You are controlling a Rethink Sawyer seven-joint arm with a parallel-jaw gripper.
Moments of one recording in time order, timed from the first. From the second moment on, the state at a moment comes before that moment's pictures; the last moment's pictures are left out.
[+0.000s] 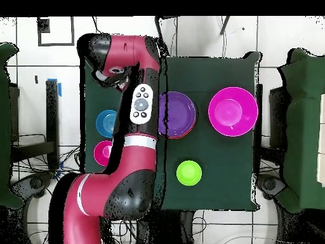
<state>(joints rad) 0.08 0.15 -0.48 0.31 0.44 1.44 2.42</state>
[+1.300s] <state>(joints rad) 0.21 0.18 -0.50 0.42 0.48 1.21 2.46</state>
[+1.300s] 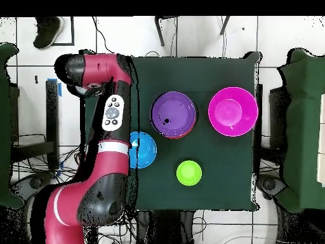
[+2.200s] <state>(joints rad) 0.35 -0.11 -0.49 0.82 0.47 1.20 2.46</state>
